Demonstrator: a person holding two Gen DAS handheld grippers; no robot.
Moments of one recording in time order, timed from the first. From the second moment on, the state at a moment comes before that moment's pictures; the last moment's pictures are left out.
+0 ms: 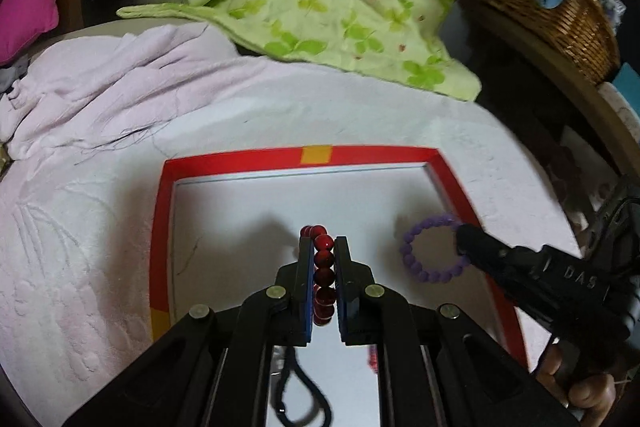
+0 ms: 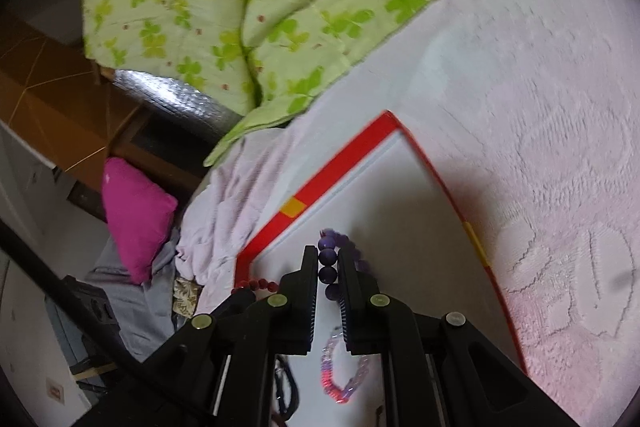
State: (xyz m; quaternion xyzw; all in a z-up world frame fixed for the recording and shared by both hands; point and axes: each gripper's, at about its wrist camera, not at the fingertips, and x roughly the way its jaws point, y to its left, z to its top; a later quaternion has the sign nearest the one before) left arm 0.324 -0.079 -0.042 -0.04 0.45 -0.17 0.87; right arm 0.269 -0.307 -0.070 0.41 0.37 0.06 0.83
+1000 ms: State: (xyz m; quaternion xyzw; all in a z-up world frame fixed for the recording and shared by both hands) left arm 0.064 -0.023 -0.028 0.10 0.38 -0.07 0.92; right arm 0.043 -0.320 -0.024 0.27 0.38 0.04 0.89
